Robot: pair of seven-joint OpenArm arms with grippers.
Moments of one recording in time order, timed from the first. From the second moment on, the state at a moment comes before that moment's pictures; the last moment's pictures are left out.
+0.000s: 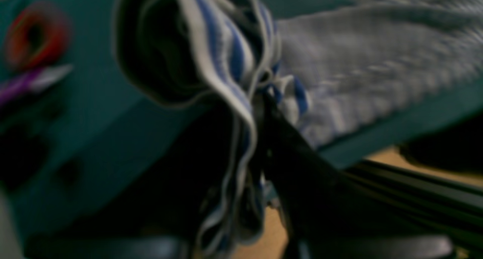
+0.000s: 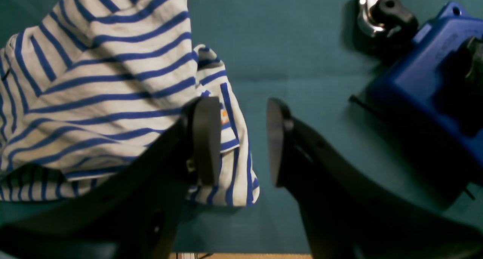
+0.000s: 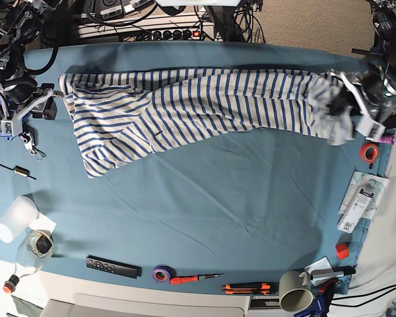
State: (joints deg) left arm 19.9 -20.2 -28.9 117.2 -54.6 -33.8 73.9; right arm -14.8 19.7 43.6 110.2 38.9 25.6 -72.1
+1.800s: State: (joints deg) left arm 9.0 1.5 22.5 119.8 -20.0 -23.9 53.9; right arm -14.8 19.5 43.6 110.2 32.2 25.7 -70.1
